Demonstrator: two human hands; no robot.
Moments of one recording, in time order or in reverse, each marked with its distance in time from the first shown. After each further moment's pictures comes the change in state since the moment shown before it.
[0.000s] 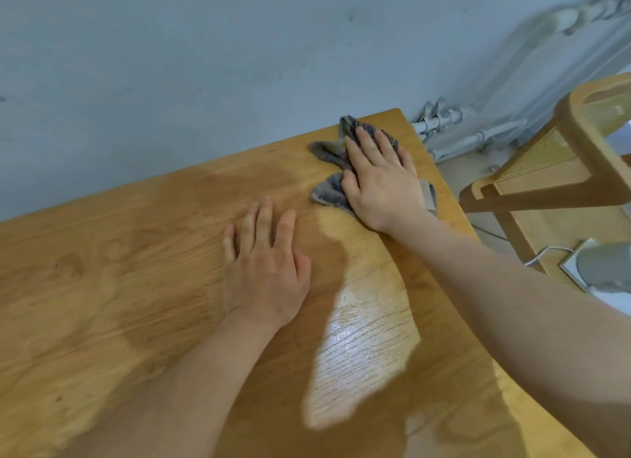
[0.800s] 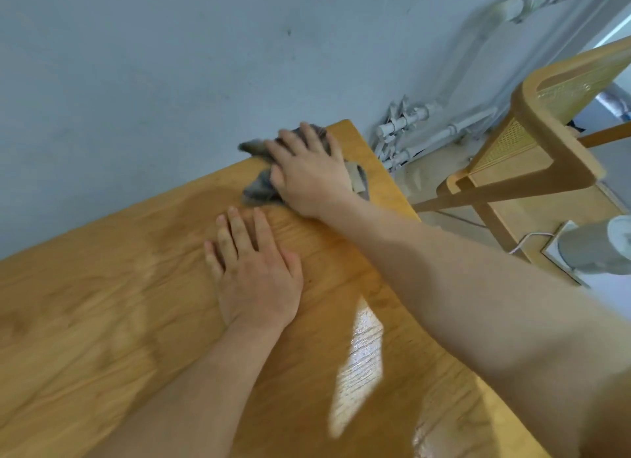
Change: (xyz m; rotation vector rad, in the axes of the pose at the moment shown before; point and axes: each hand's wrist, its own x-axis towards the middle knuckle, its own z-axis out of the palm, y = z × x) left_hand 0.026 0.058 0.013 0.087 -0.025 -0.179; right_hand 0.046 -0.012 -0.002 0.040 0.010 -0.102
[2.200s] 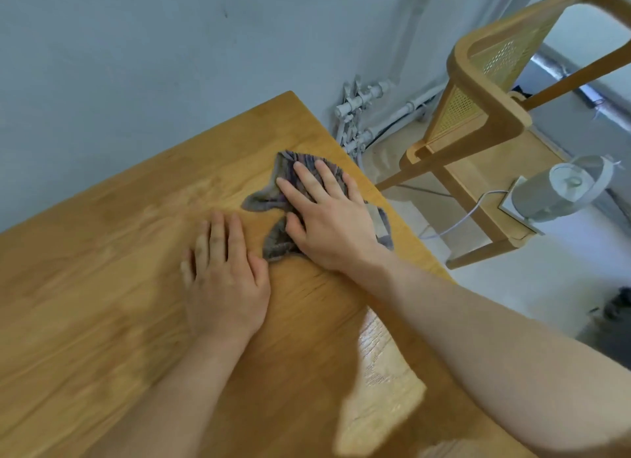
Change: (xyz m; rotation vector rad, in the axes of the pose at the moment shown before) left_hand -0.061 -0.012 0.007 -0.029 0.052 0.169; right_hand -0.156 0.023 0.001 0.026 0.008 0.151
